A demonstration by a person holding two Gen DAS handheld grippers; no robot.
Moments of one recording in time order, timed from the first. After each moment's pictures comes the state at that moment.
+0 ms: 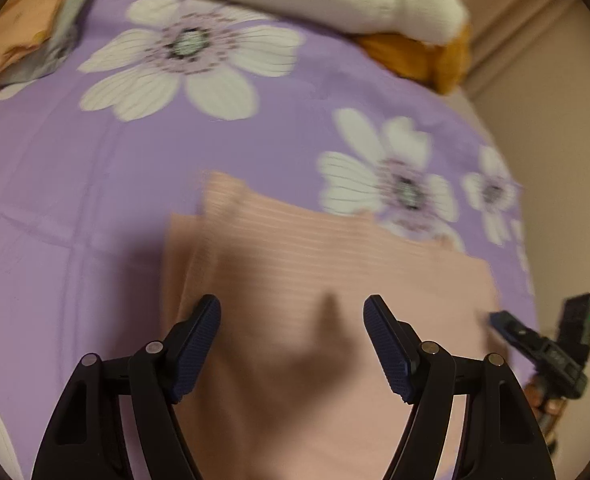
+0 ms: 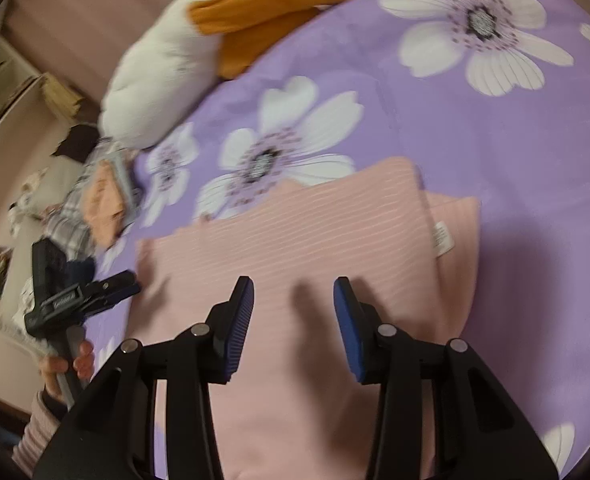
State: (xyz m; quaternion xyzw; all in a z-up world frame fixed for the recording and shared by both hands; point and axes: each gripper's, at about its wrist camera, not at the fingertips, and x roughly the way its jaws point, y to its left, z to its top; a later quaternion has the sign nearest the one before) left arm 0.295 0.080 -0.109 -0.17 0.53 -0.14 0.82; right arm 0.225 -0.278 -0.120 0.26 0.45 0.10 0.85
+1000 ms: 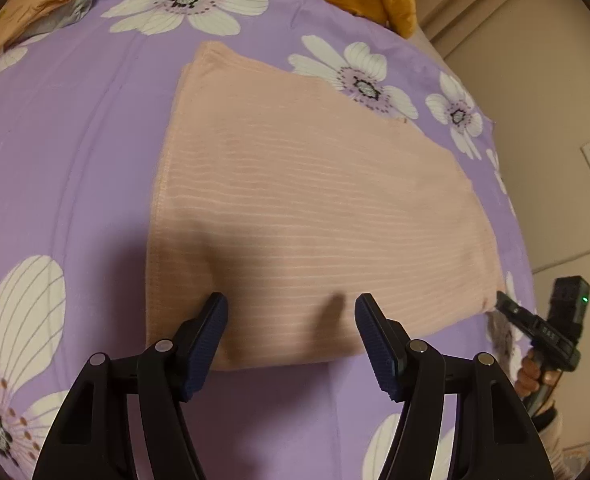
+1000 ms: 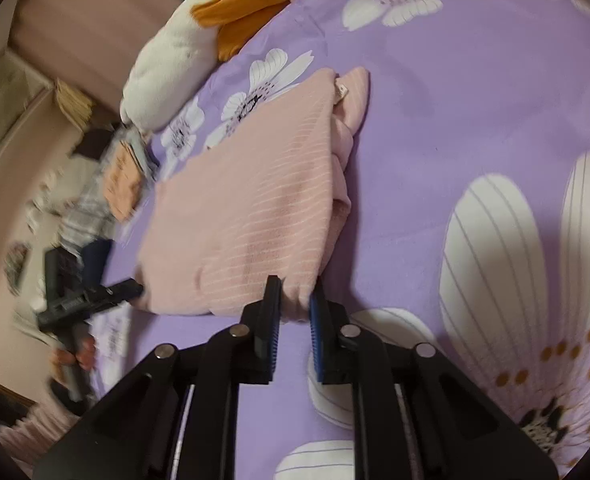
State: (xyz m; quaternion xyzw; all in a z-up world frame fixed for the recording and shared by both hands) left arm 0.169 0.075 -0.113 -0.14 0.55 -0.20 0.80; right arm 0.076 -0.292 -0.137 0.27 0.44 0.13 0.84
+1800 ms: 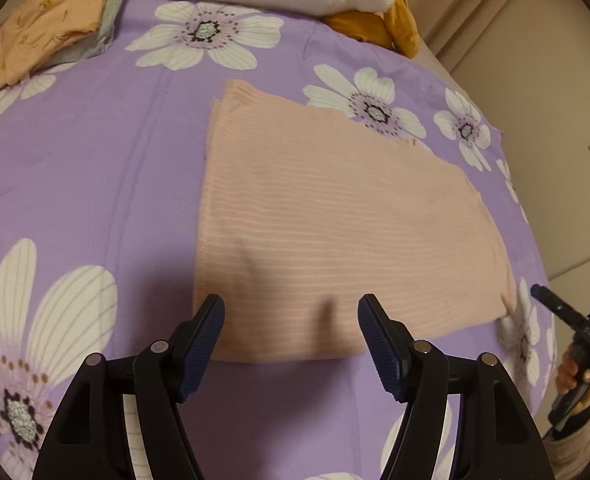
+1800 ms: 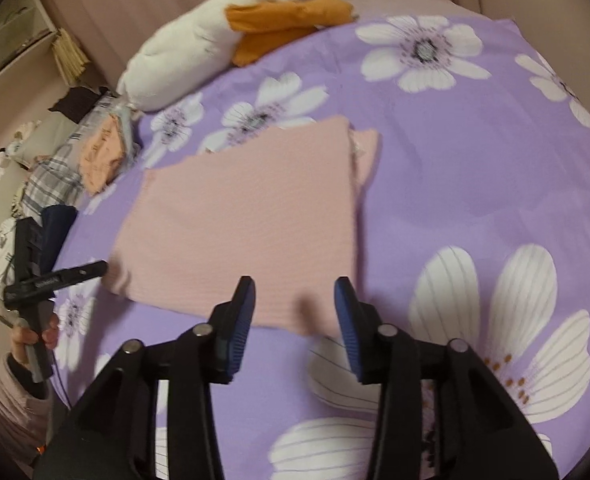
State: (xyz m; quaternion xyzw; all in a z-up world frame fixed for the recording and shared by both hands) left arm 0.157 0.088 -0.096 -0.11 0.51 -0.16 0.83; right arm 0.074 -0.277 -0.080 0.16 0.43 0.09 0.88
